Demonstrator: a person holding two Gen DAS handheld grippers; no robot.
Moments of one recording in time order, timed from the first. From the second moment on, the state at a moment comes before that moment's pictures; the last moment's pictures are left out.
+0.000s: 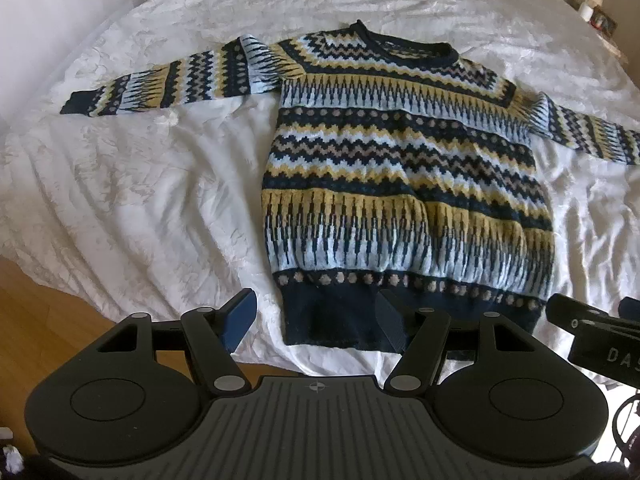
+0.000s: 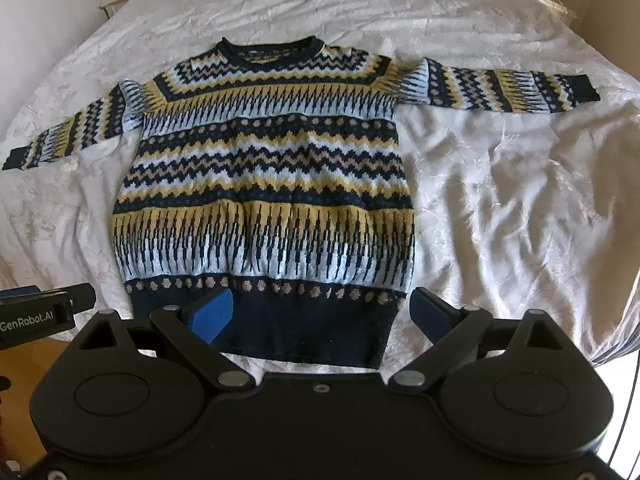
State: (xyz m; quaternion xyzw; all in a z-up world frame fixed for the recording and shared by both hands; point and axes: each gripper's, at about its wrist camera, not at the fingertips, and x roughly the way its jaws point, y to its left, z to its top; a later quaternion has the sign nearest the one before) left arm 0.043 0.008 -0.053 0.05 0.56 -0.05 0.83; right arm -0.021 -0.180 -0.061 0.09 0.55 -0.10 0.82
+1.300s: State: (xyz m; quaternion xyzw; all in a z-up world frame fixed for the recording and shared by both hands) left arm 0.239 -0.007 -0.112 0.06 0.65 -0.11 0.75; right arm 0.133 -0.231 -0.123 0.19 0.61 -0.14 0.75
